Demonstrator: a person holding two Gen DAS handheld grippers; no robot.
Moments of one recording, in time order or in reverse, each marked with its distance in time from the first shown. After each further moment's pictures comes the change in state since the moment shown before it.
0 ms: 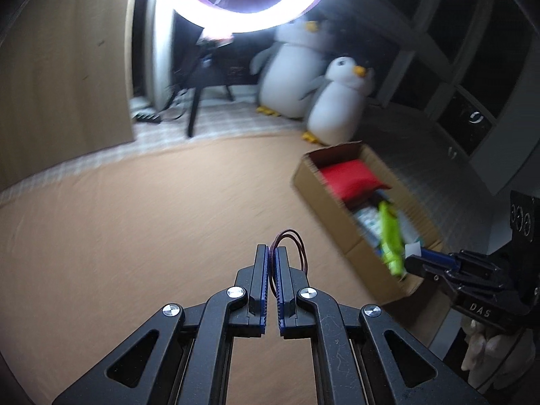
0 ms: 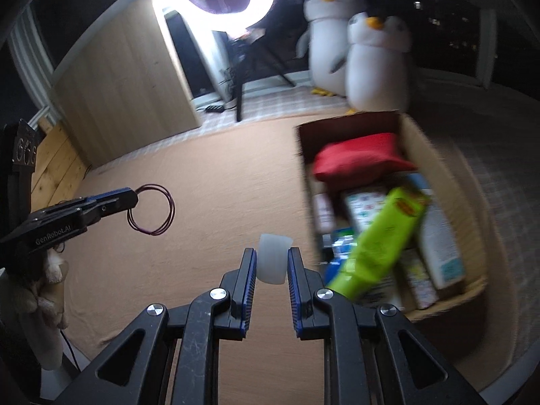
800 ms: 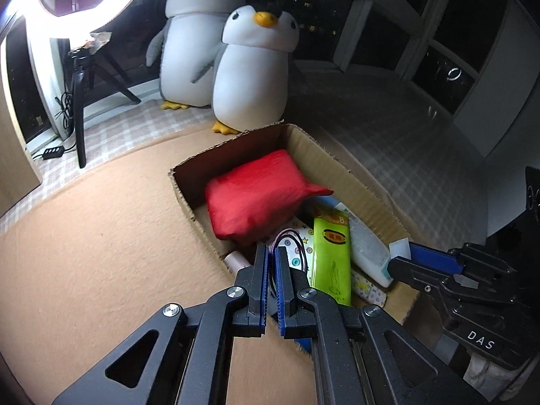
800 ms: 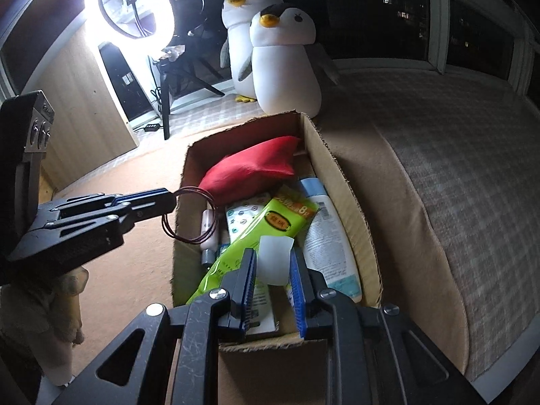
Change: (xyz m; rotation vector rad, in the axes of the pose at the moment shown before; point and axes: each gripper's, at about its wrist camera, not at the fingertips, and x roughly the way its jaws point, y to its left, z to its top) left arm 0.126 -0.131 0.036 0.154 0.105 -0.047; right arm -0.003 -0.106 0.014 0.081 -0.004 -0.104
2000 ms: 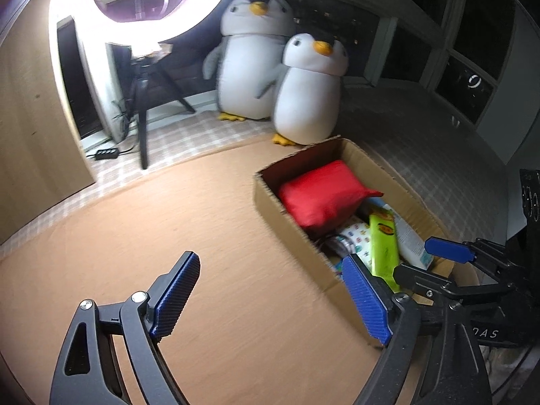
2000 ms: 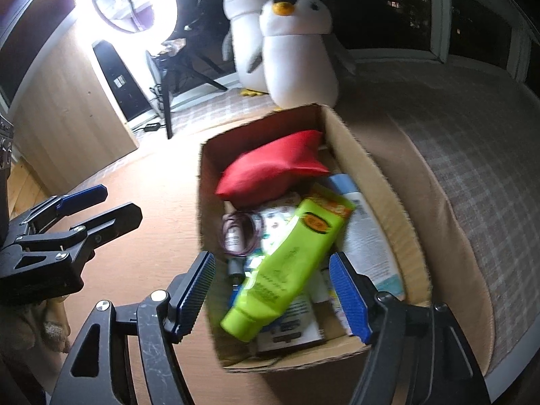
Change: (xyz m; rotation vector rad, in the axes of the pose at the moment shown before) left arm -0.061 0.064 -0.022 -0.029 -0.067 0.125; right arm 0.017 0.038 0.006 0.044 0.022 -0.005
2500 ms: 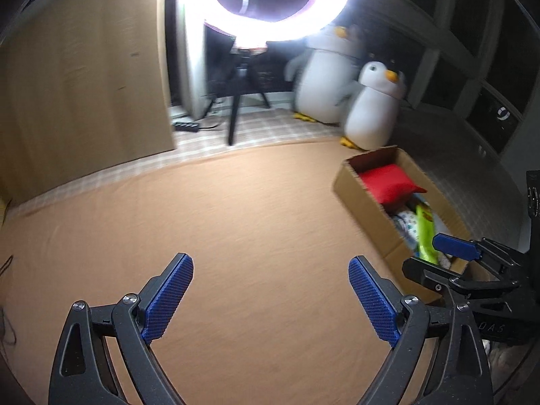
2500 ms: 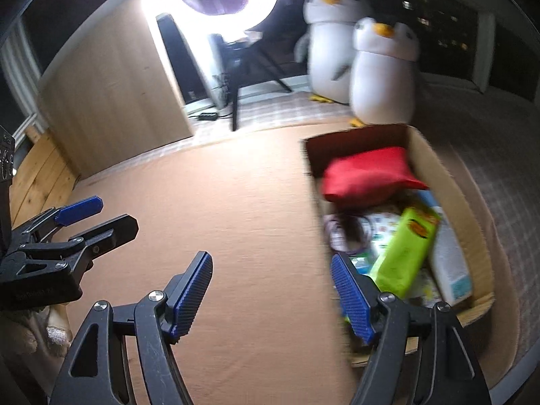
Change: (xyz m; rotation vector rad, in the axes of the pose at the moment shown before) left arm -0.074 0.100 -0.060 -0.139 -0.040 0.103; right arm -0.003 0.101 -0.015 -0.119 -0.024 0.068
